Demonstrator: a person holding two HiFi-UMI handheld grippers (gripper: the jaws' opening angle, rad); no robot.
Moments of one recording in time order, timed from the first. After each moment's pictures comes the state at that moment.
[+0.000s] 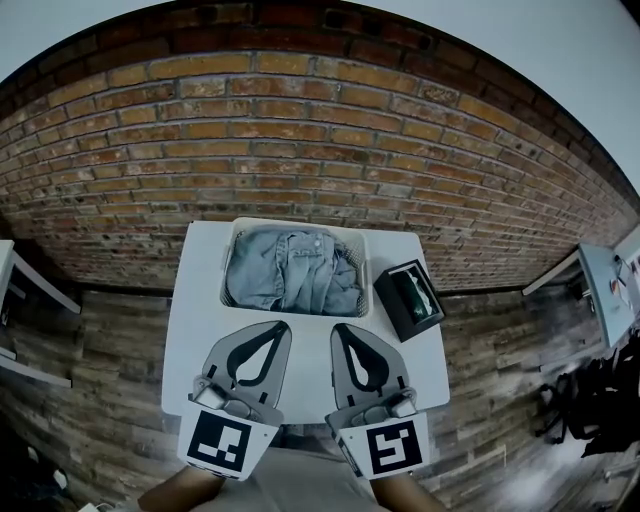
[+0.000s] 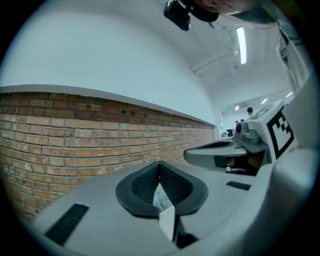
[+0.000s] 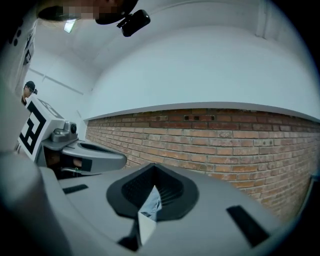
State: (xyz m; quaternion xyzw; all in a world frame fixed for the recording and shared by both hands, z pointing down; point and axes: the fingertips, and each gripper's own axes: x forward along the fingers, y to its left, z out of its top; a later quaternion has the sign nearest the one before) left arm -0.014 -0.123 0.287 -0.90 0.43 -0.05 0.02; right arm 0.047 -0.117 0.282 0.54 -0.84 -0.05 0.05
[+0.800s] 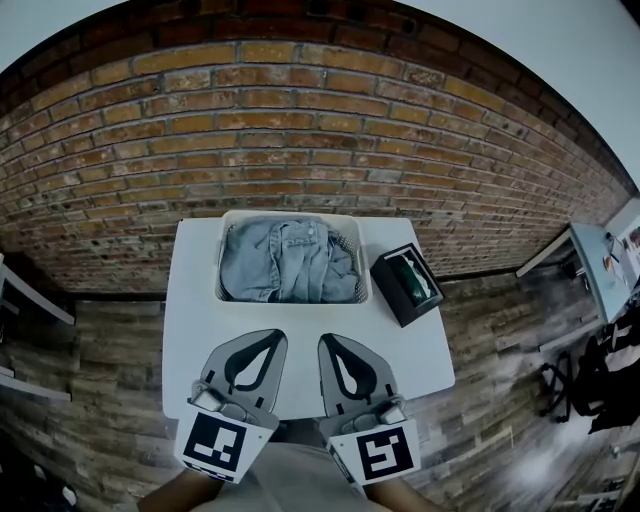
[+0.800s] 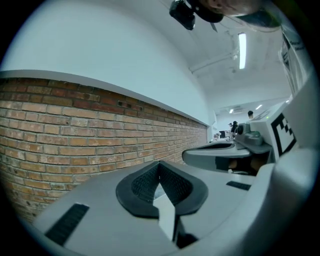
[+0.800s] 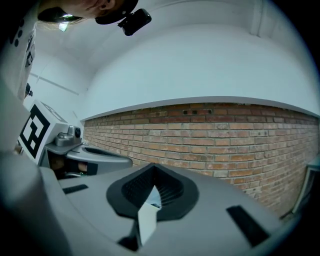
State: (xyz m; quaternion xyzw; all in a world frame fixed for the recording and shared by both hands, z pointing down) left arm -0.024 -0.105 0.326 -0.92 0.39 -0.06 -0.02; right arm 0.028 -0.093 0.315 0.56 -0.83 -0.02 0.05
